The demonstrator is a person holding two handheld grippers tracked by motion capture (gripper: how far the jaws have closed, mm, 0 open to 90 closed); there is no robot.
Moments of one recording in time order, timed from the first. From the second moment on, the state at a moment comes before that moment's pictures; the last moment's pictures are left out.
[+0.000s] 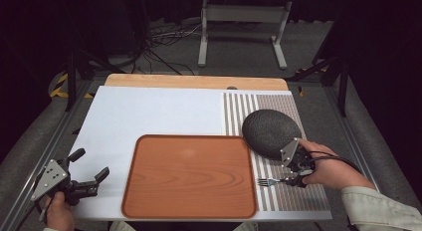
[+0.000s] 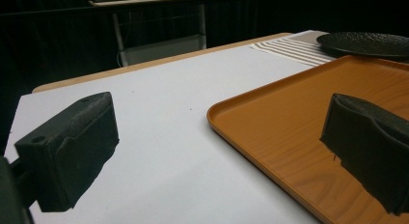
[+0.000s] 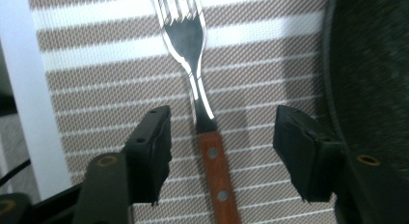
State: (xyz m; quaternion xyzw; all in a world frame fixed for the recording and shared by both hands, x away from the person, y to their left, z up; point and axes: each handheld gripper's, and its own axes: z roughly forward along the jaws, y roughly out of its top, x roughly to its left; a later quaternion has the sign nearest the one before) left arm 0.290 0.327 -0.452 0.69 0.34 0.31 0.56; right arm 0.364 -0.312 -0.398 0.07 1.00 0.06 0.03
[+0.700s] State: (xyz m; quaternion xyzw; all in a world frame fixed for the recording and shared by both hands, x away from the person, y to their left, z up) left arm 0.290 0.327 -0.453 0.69 0.34 0.30 0.56; right arm 0.365 -0.307 -0.411 0.02 1.00 -0.03 0.01
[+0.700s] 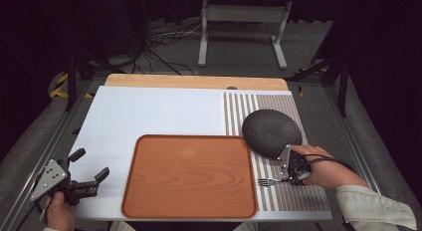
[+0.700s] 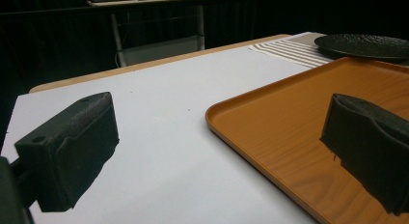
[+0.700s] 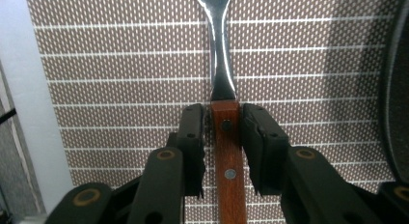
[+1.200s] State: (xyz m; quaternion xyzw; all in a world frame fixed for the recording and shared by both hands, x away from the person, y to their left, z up) left arm 0.290 0.327 -0.452 0.69 0.34 0.30 0.56; right arm 0.364 -0.302 -0.413 -0.01 1.00 -0.04 0.01
